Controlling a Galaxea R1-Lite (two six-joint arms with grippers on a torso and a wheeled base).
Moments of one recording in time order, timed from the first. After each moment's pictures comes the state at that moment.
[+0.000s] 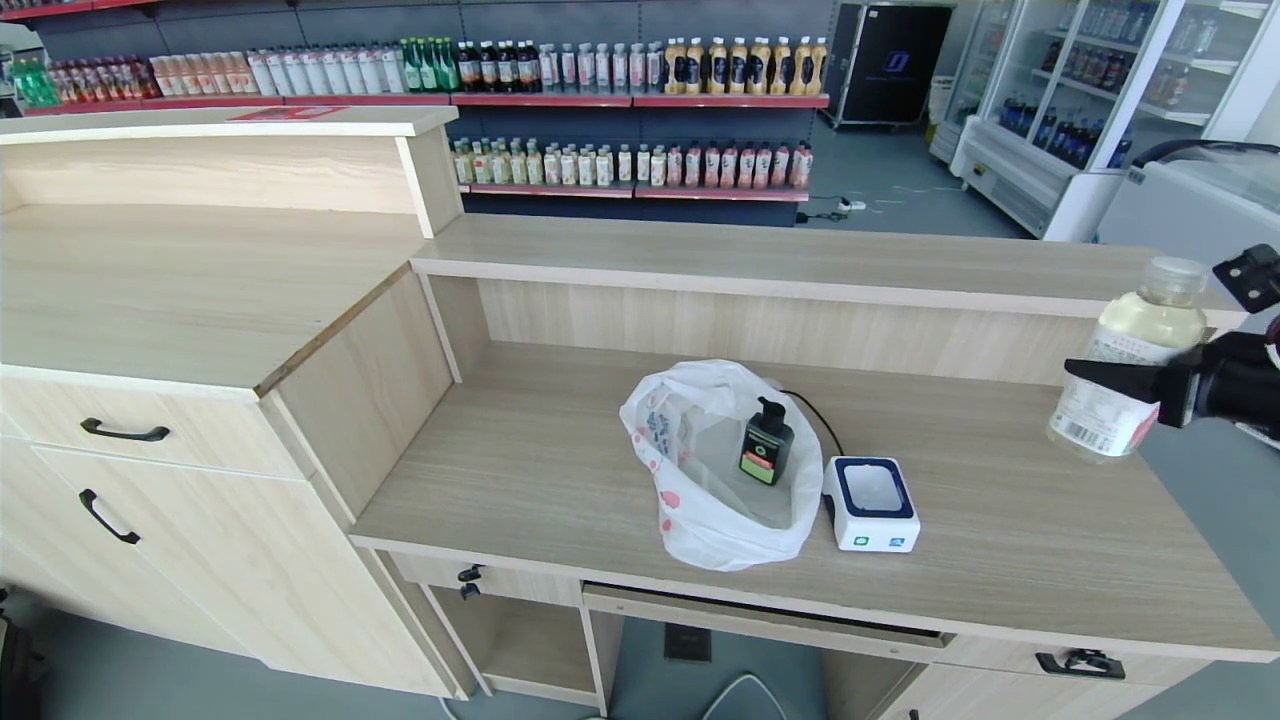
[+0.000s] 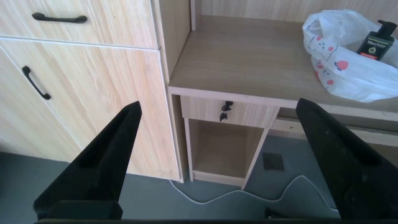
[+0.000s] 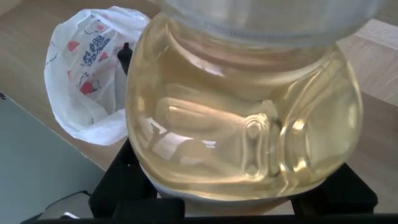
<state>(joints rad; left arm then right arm) 0.00 0.00 0.00 0.00 0.00 0.00 -0.38 1.70 -0.93 -0.48 0.74 -0.33</state>
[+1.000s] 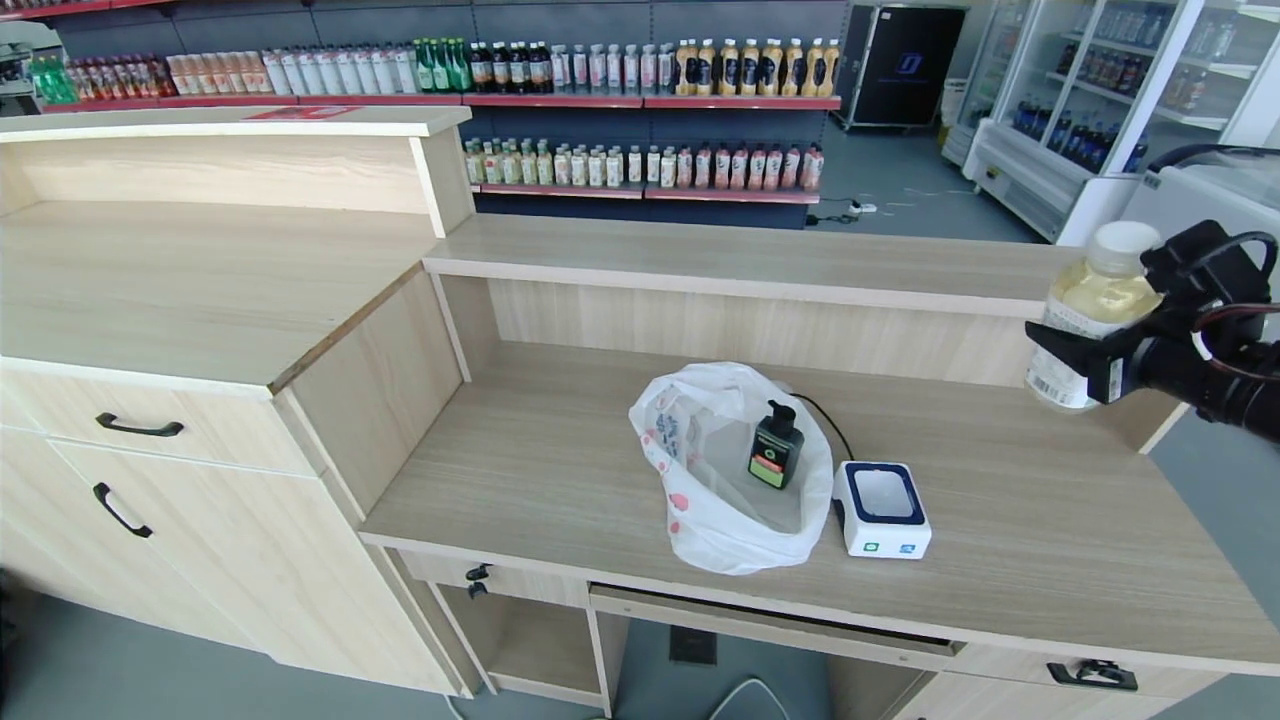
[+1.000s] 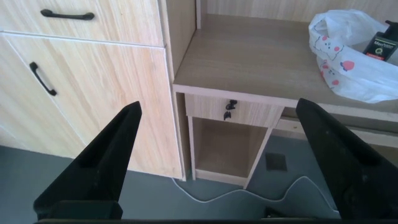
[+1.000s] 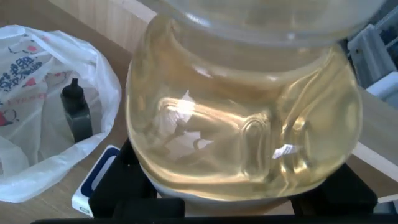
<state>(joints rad) 0.00 0.00 0.00 0.00 0.00 0.00 -0.15 1.67 -0.78 -0.88 0.37 -0.49</state>
